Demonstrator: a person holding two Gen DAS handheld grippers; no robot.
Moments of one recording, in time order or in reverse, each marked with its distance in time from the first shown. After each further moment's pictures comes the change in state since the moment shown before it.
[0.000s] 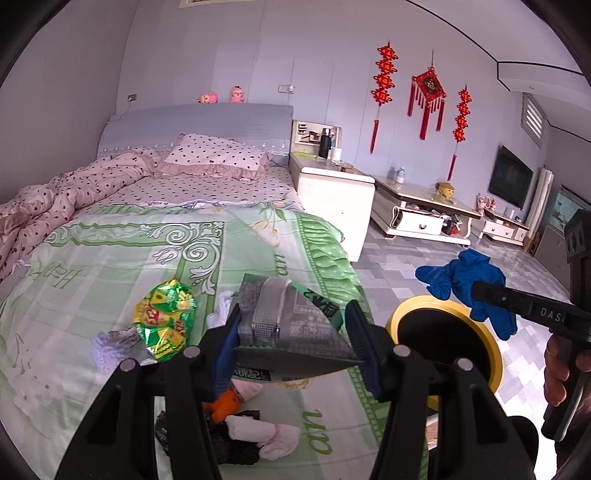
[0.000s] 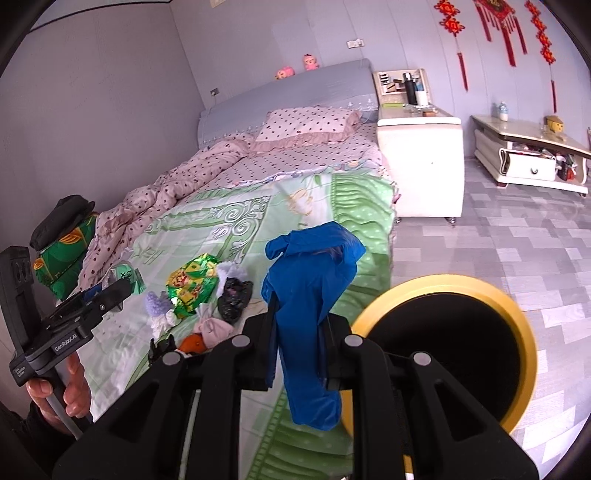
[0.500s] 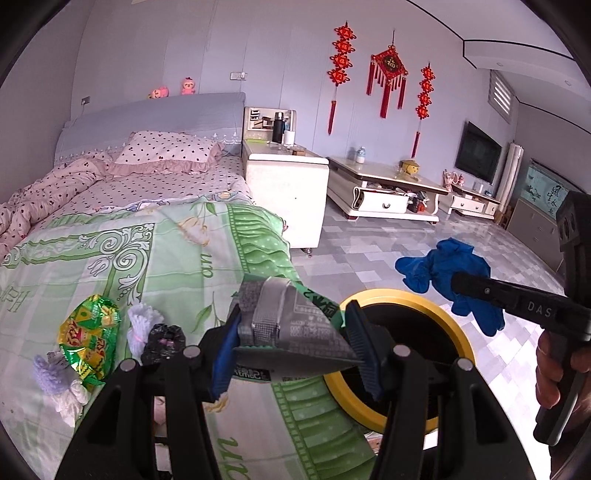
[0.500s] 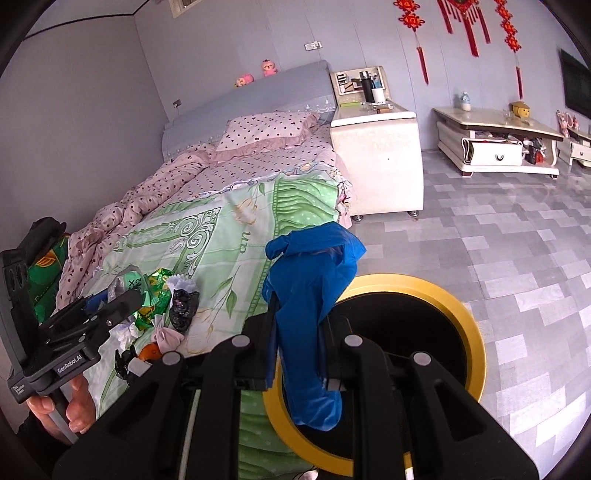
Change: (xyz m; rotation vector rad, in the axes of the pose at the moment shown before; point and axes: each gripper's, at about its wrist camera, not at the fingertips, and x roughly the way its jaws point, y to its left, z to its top) left arm 0.064 -0.088 0.009 0.078 0.065 -0.125; right arm -0.024 -0.084 0.004 0.089 -0.005 -0.103
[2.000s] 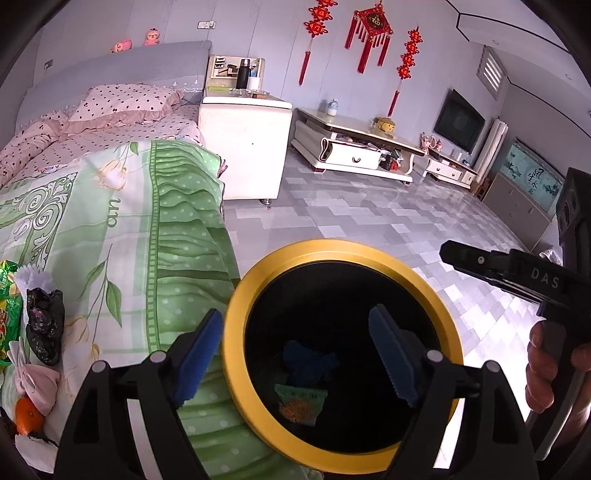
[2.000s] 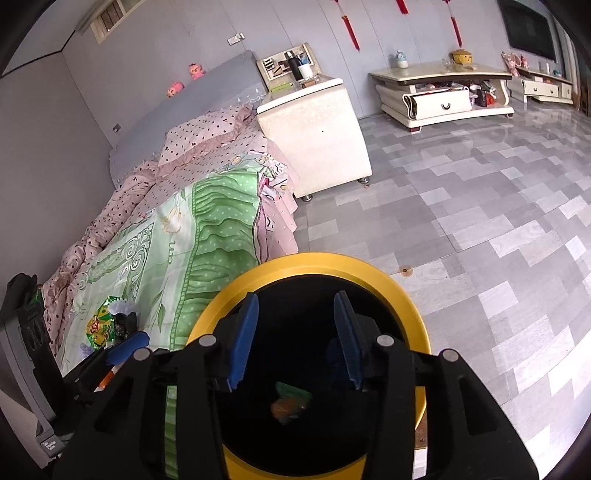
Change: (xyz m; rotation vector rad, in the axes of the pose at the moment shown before) left arm 0.111 -0.069 -0.025 -0.021 0.178 -0.118; right arm 0.033 -0.101 -0.022 0.214 0.033 -0.115
